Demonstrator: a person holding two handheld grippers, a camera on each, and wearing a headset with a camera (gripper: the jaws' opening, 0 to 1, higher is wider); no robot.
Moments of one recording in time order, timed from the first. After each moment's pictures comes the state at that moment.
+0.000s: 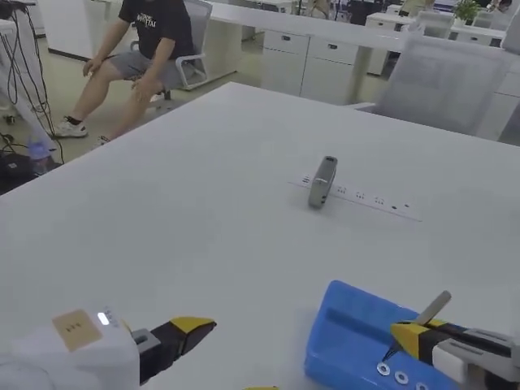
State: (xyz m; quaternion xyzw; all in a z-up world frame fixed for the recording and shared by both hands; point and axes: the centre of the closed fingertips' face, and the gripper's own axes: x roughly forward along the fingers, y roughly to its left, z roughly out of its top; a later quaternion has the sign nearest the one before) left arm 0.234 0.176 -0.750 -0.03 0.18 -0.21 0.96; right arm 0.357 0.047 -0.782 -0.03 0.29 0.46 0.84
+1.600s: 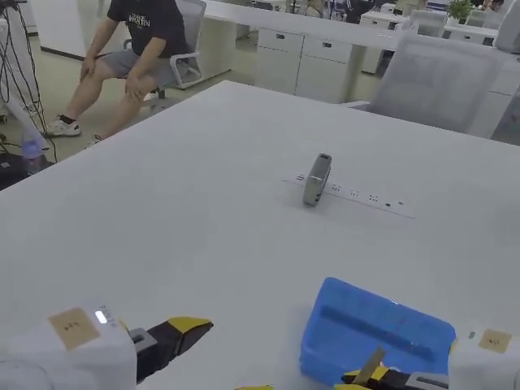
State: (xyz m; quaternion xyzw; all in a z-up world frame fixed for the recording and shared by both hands) left arm 0.233 0.174 -0.753 -0.02 0.19 -0.21 0.96; right arm 0.283 0.085 -0.822 -0.13 0.28 0.55 0.78
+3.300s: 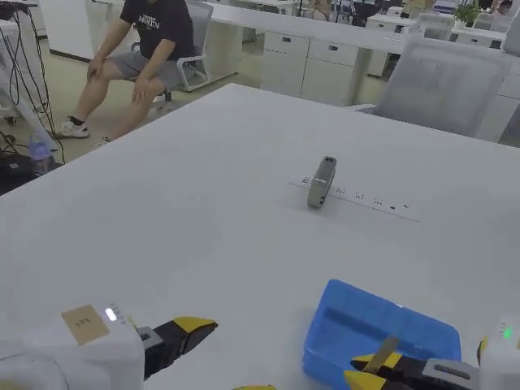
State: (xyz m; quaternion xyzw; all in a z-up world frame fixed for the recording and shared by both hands) left arm 0.232 0.174 -0.754 -0.01 0.19 -0.22 0.96; right arm 0.281 0.085 -0.771 -0.15 0.21 0.57 0.78
